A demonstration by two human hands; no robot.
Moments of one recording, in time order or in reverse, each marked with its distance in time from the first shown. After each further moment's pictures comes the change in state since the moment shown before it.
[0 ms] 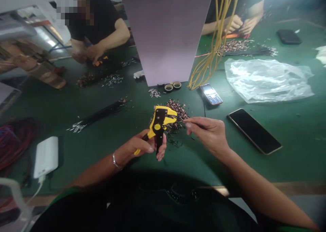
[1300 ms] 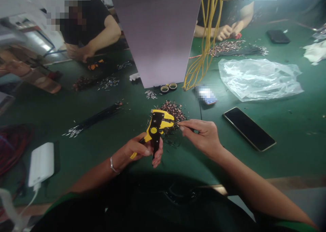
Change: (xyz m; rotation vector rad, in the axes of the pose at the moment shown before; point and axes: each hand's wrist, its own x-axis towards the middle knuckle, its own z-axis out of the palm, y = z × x) left_hand -0.001 -0.001 0.002 -0.035 -0.027 -0.044; right_hand -0.003 0.003 -0.001 -0.271 -0.075 -0.224
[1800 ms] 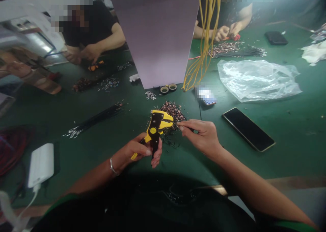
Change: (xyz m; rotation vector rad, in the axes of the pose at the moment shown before) left_hand -0.001 -0.001 0.002 0.000 0.037 0.024; right_hand 0.001 -0.001 0.001 0.005 0.009 0.004
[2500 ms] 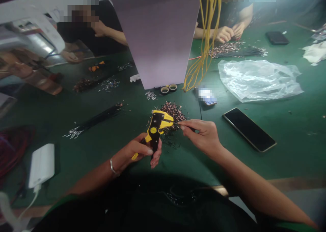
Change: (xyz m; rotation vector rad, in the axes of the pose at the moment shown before) left_hand 0.000 0.000 0.001 0.003 0.037 -0.007; right_hand 0.000 0.005 0.000 -0.042 0.006 -0.017
